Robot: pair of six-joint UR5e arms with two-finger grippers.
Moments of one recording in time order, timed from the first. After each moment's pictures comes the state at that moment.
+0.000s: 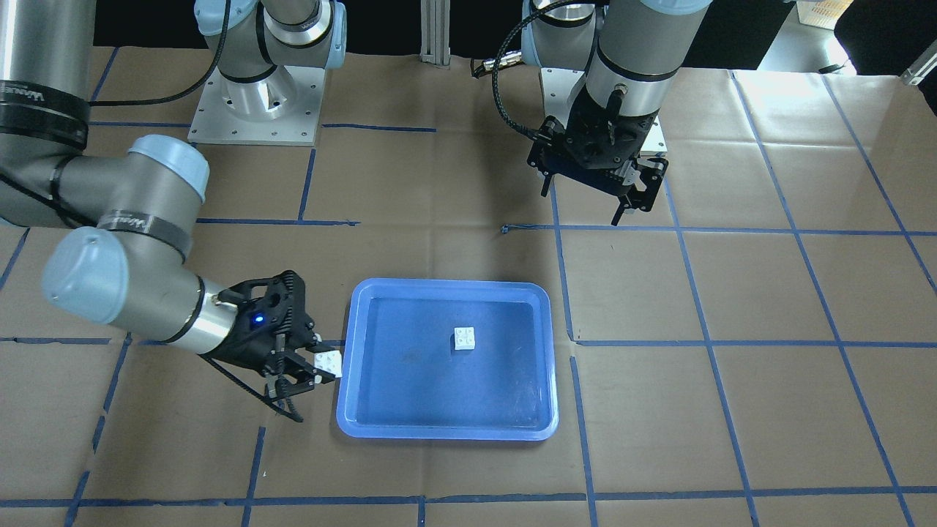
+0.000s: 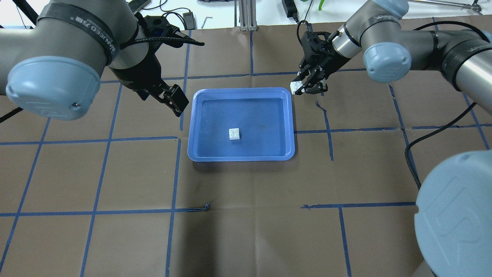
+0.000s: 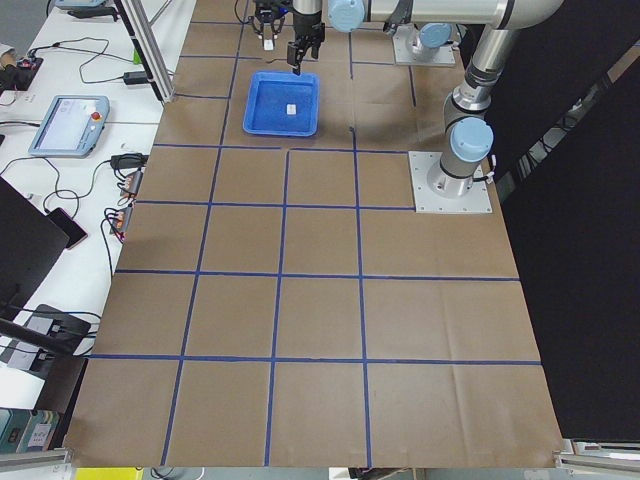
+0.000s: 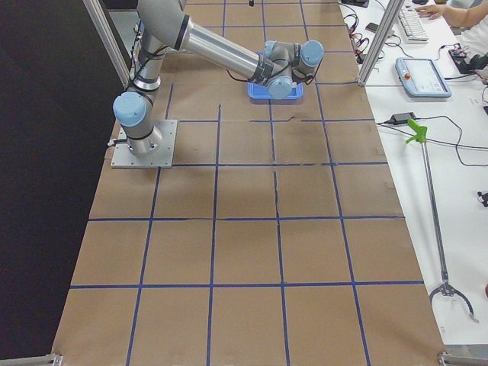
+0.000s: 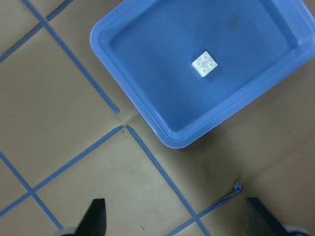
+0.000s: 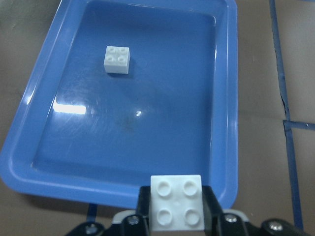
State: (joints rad) left arm -1.67 -1.58 -1.64 -1.44 1.57 0.22; right arm 1.56 -1.12 1.62 -2.06 -1.04 -1.69
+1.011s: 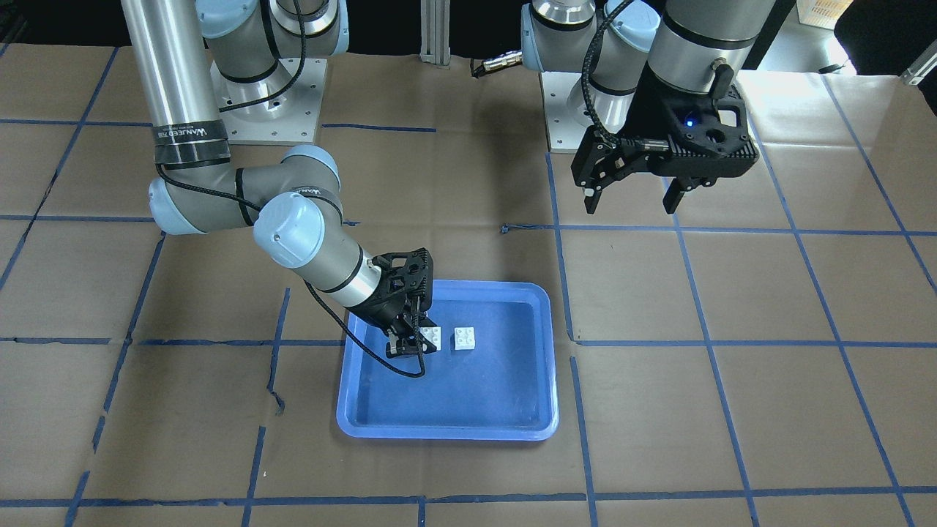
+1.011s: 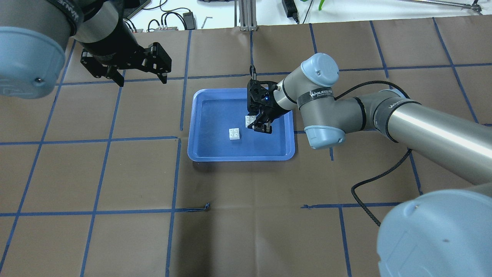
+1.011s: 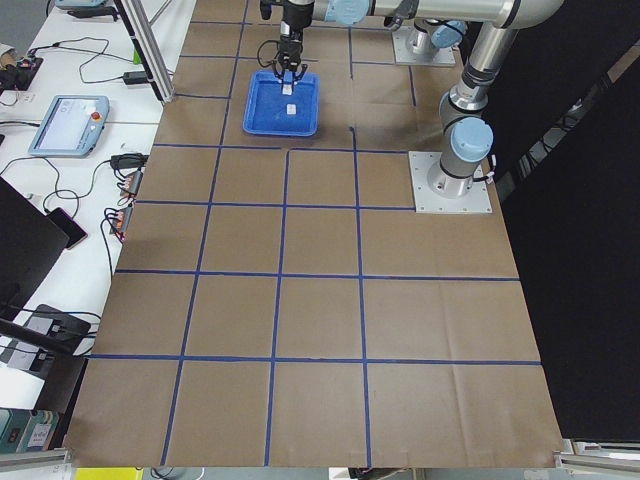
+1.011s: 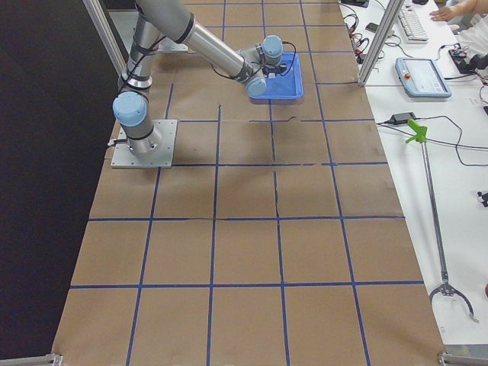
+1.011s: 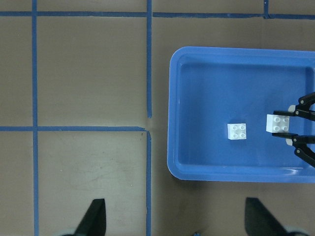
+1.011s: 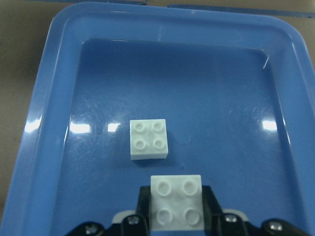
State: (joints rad) left arm -1.58 -1.57 -1.58 -1.44 1.57 -0.04; right arm 1.75 -1.06 1.89 -2.62 -1.06 -1.35
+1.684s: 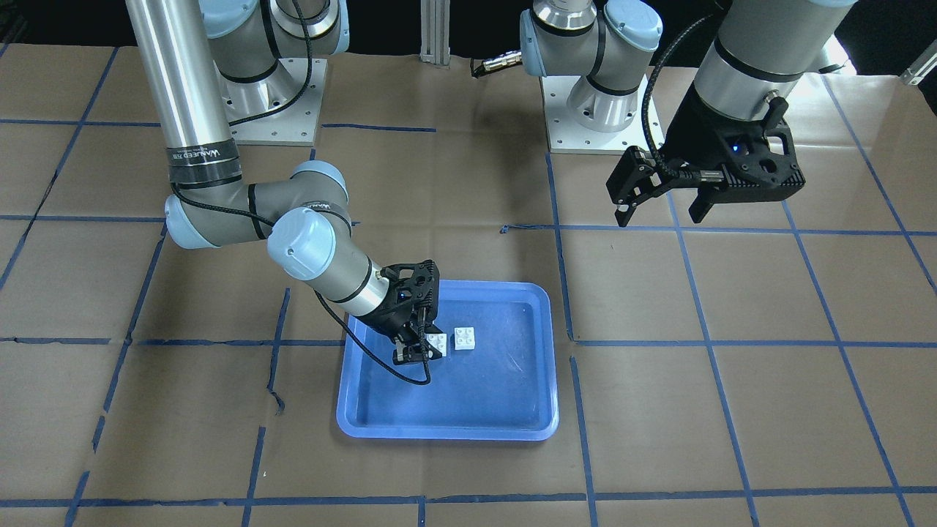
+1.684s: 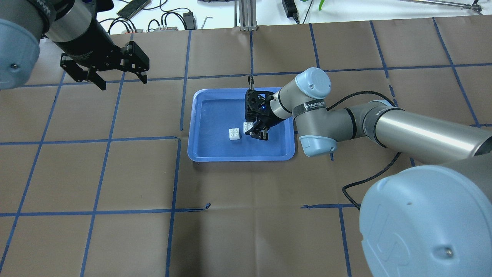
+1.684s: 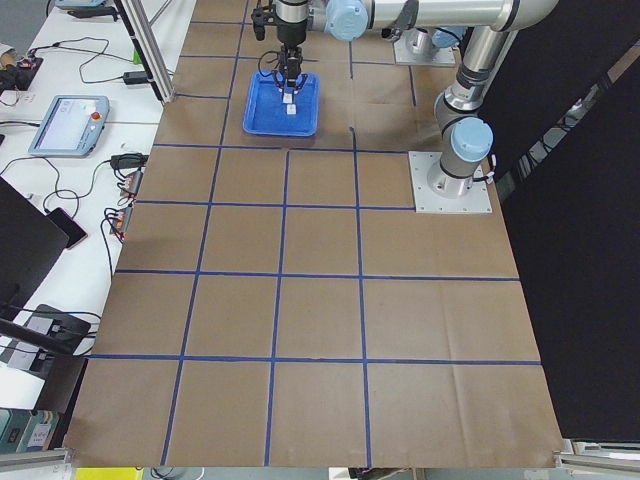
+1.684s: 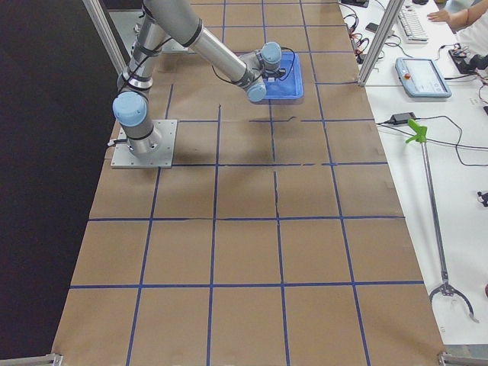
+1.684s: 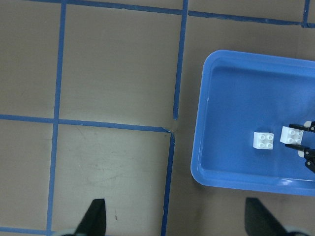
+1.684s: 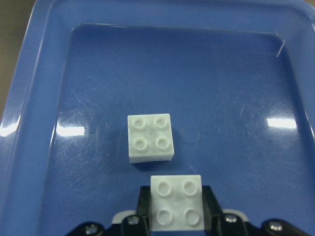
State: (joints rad) left arm -1.51 -1.59 -1.56 -1.51 1.53 -0.05; right arm 1.77 -1.02 1.88 -2.67 -1.06 -1.30
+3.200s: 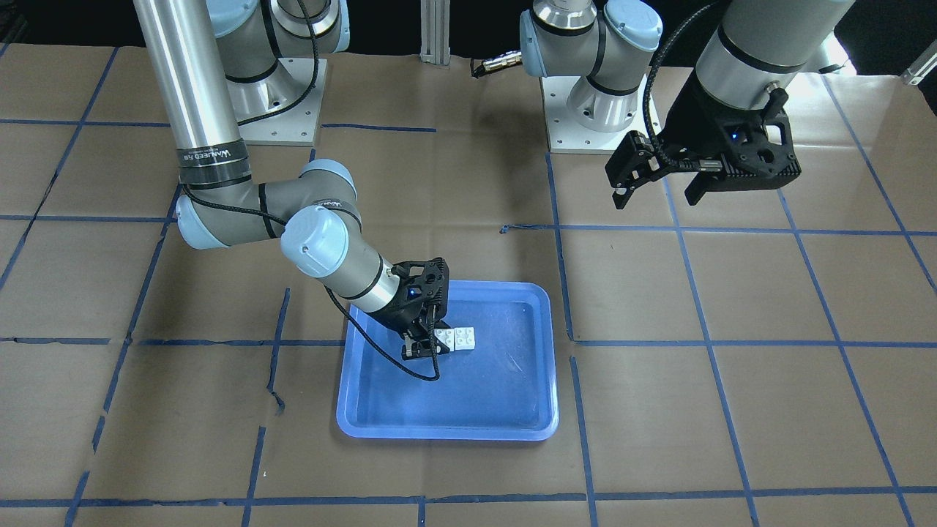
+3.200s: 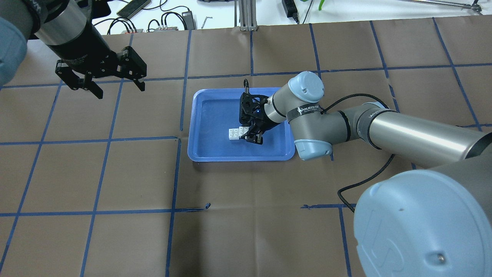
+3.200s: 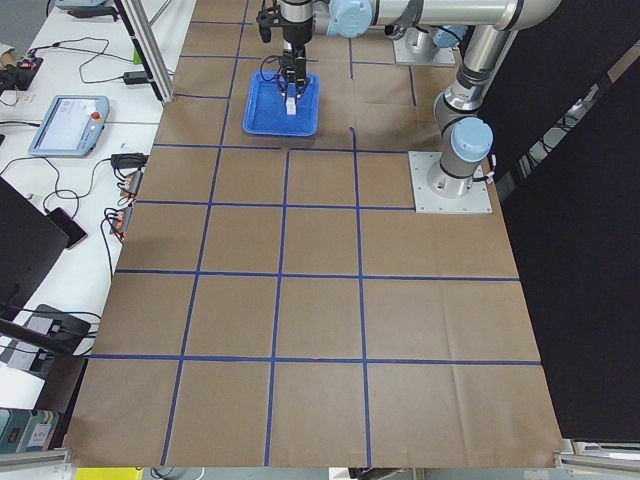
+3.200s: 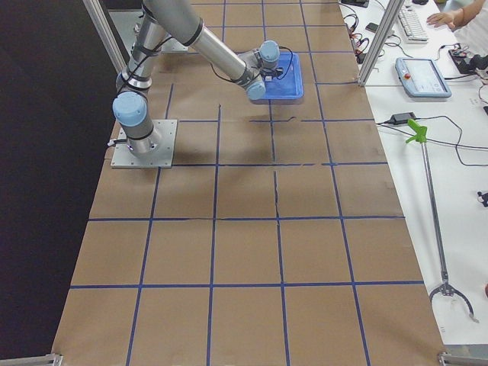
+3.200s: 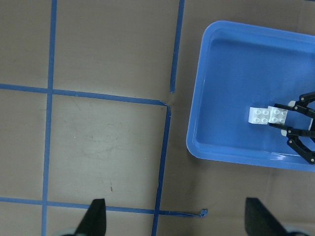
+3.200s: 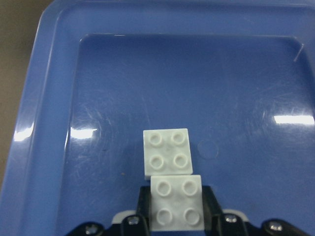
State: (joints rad) left arm -1.50 -1.58 -1.56 -1.57 1.52 -0.05; right arm 1.80 -1.01 1.88 -2.67 -1.06 -1.26
